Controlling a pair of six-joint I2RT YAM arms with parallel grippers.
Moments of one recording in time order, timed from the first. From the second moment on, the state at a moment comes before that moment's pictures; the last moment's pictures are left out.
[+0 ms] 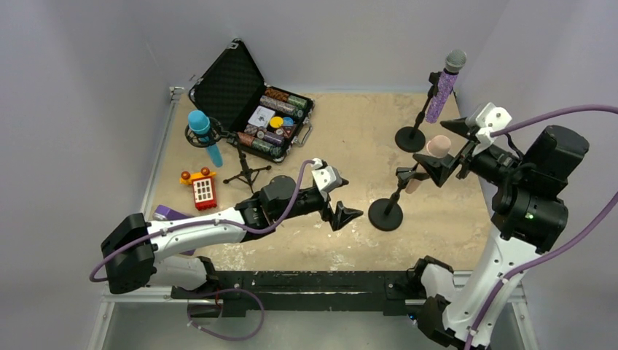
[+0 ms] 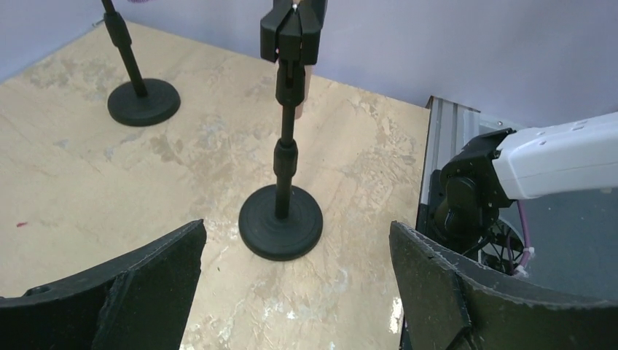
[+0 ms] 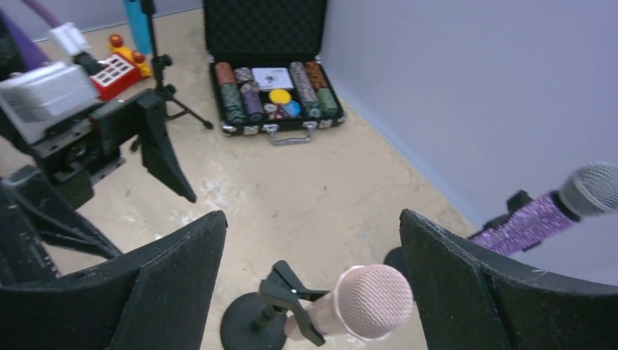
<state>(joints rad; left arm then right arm) -1.08 1.29 0.80 0.46 0.16 -0.10 -0.50 0.93 1.66 -1.05 -1.20 -0.56</state>
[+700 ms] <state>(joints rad) -1.10 1.83 0.97 0.70 0.26 -0.14 -0.15 0.91 1.52 -1.23 -1.25 -0.77</state>
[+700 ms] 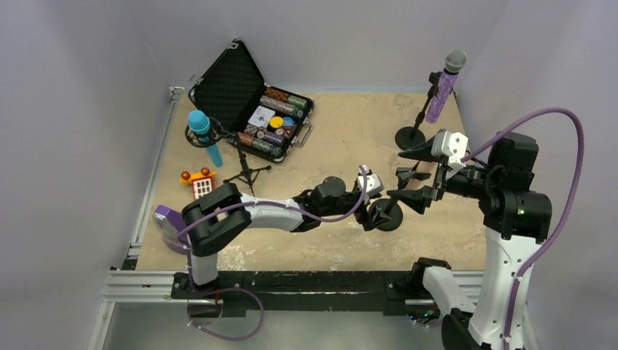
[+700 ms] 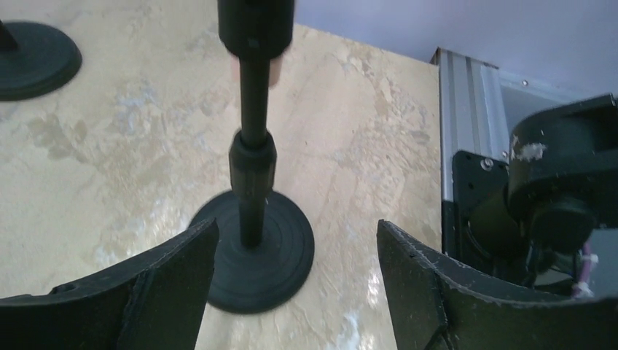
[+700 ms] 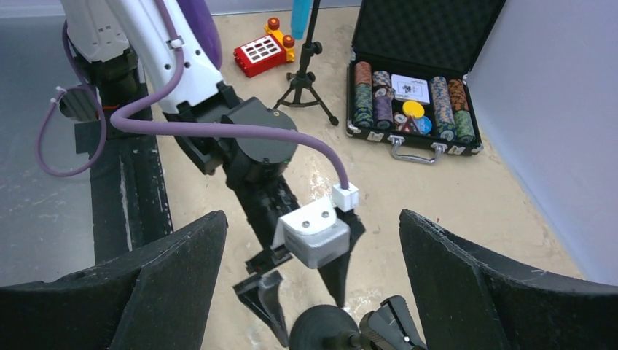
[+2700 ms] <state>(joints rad) -0.64 1.79 1.06 0.66 -0.07 -0.03 -0.15 0.84 1.47 -1.21 -1.30 -0.77</state>
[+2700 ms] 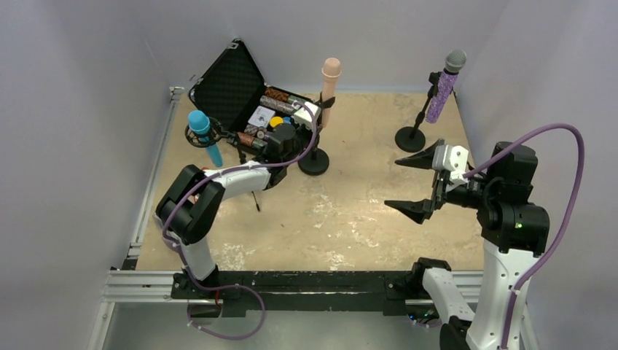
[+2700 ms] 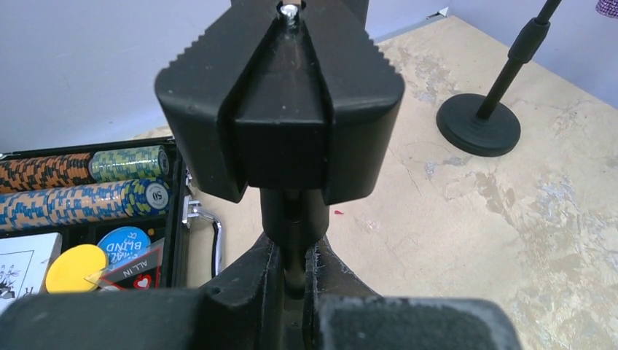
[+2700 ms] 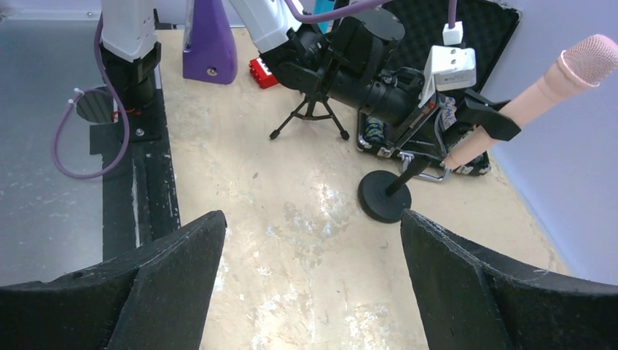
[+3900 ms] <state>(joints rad) -0.64 1.09 0.86 -0.10 0.14 -0.26 -0.15 0.74 1.18 -1.07 -1.24 -0.74</state>
